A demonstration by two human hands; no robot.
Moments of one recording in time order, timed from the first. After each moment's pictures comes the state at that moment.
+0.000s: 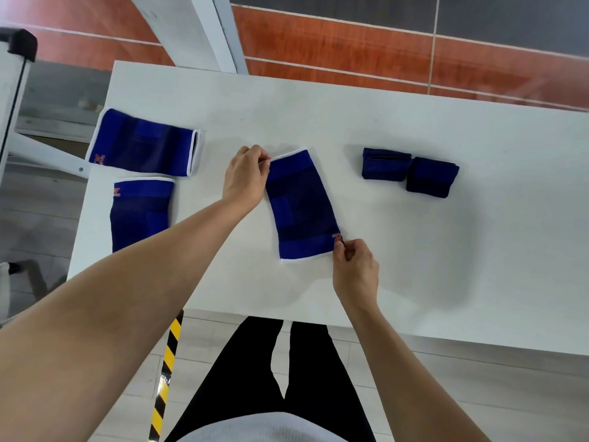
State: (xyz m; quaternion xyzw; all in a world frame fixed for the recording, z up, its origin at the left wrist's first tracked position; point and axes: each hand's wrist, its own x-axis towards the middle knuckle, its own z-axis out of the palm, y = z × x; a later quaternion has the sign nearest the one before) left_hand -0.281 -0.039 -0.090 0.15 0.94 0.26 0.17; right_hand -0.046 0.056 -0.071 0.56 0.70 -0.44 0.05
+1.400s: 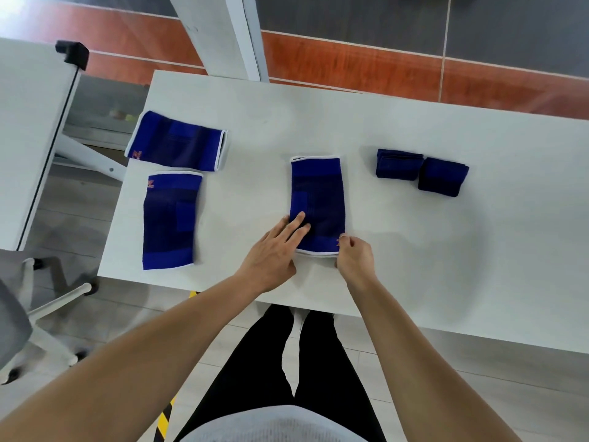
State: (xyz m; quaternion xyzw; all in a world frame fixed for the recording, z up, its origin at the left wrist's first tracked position) left_hand -0.148 -0.119 -0.084 0.42 0.86 0.09 0.27; right_hand -0.064 0.038 -0.065 0.56 0.63 -0.53 0.13
